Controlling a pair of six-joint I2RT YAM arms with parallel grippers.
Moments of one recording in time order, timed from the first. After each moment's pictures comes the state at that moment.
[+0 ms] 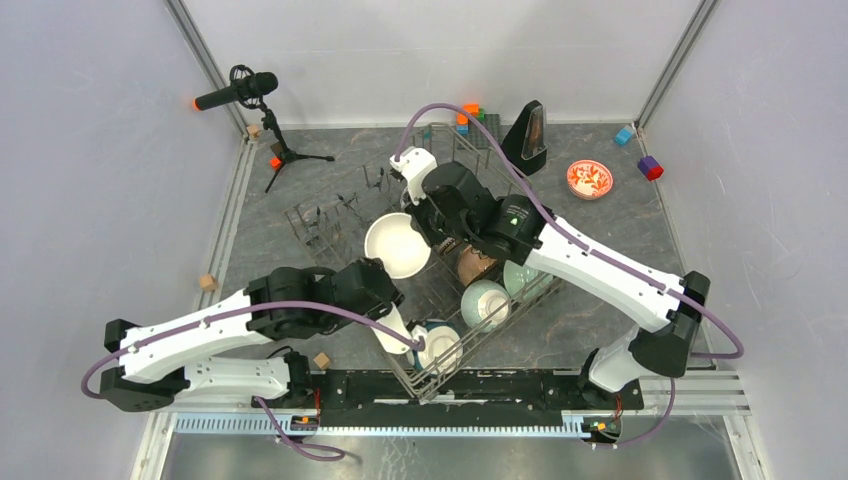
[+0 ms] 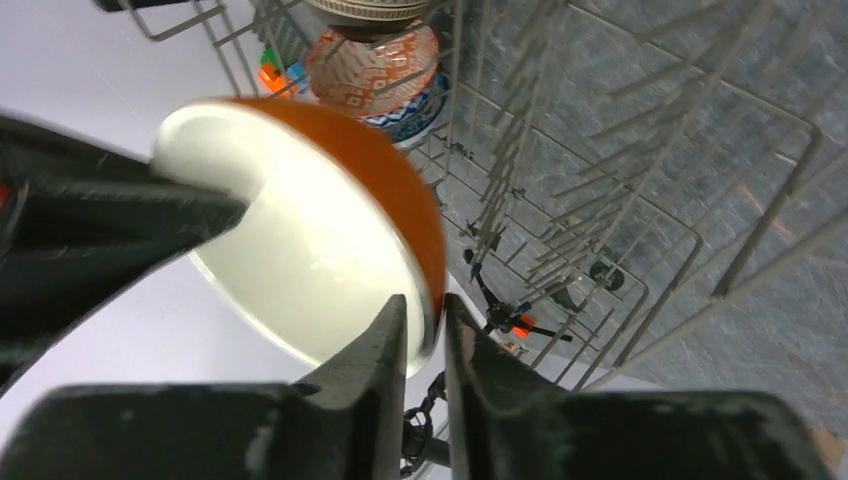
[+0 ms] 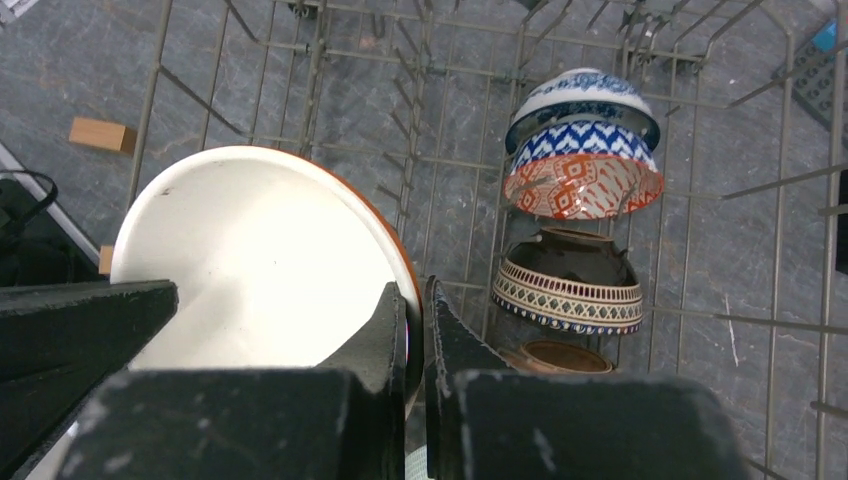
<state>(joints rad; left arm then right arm) -1.28 0.99 1.17 -1.10 -0.46 1.25 1.02 1.55 1.64 -0.67 0.19 0.11</state>
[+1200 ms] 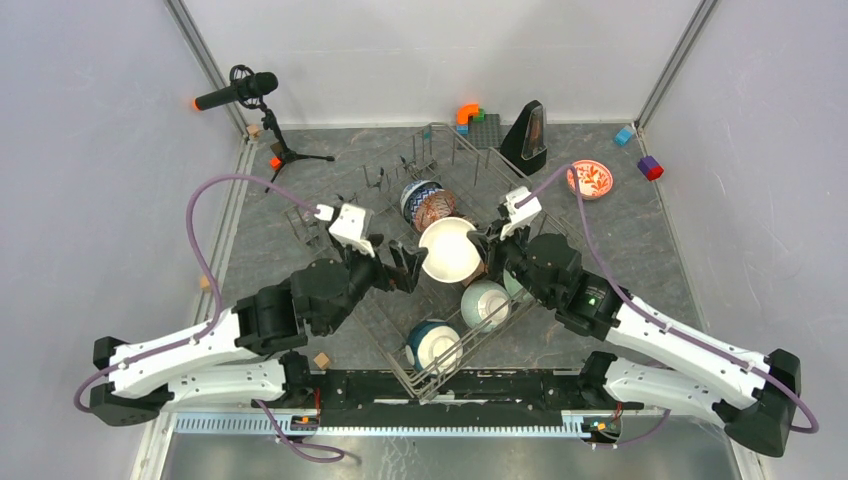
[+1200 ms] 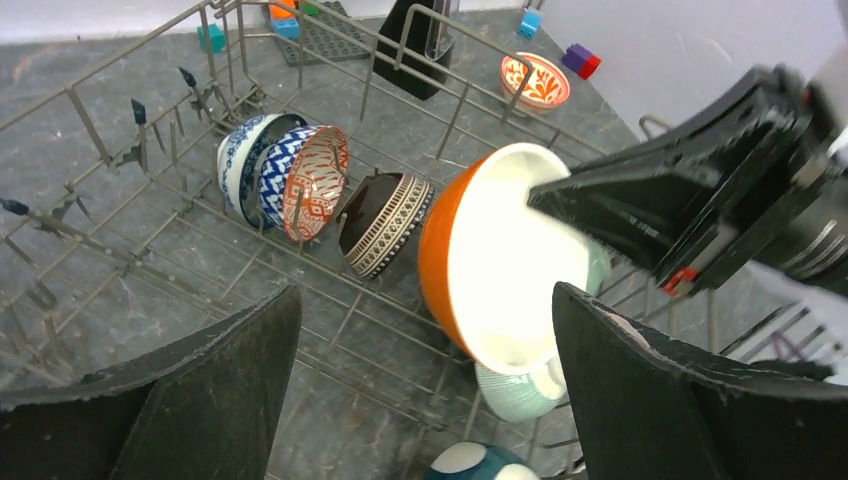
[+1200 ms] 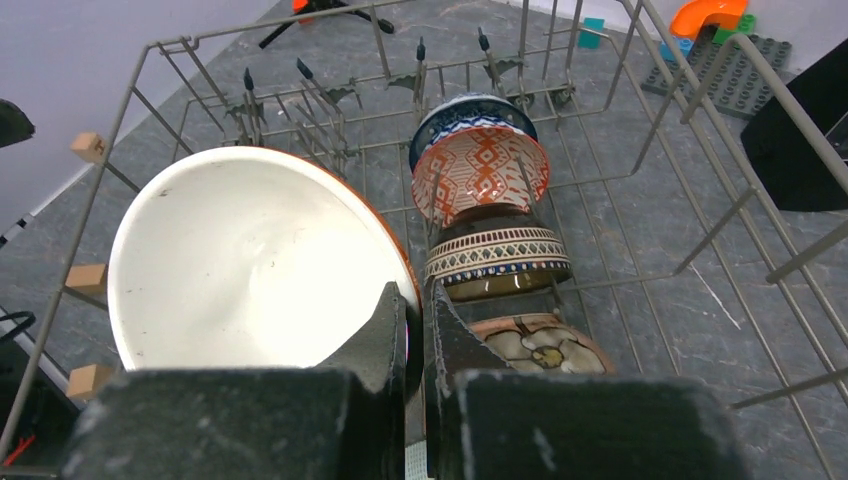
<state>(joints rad) -1.26 0.78 0.89 -0.26 -0.72 -0.36 0.96 0.91 0.77 -0.03 0.36 0.19</state>
